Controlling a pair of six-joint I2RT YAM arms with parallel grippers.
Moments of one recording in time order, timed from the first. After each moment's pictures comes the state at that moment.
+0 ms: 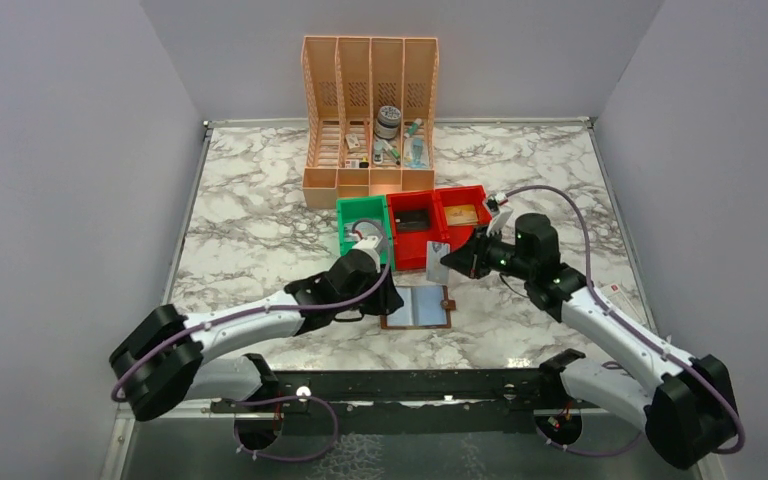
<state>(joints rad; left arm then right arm) -0.93 1.27 0.56 0.01 0.05 -0.77 0.45 1.03 0.55 0.03 -0.47 0.49</state>
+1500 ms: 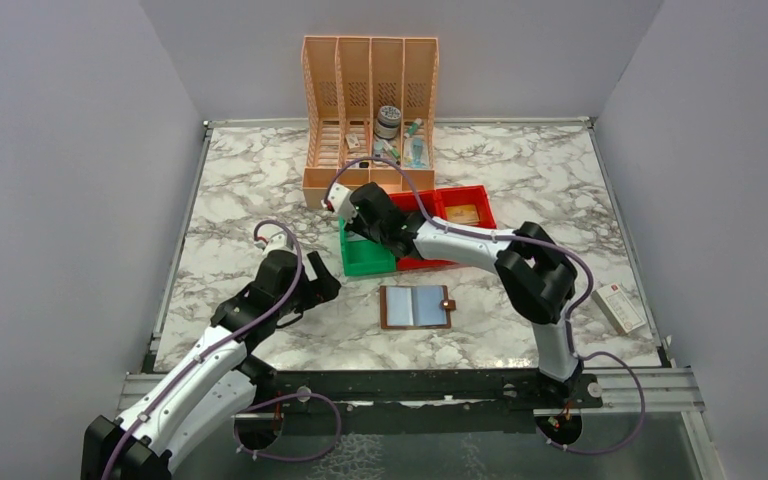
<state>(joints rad) -0.51 0.70 0.44 -0.48 -0.10 -0.80 0.91 2.01 1.44 -0.07 0.26 -0.41</state>
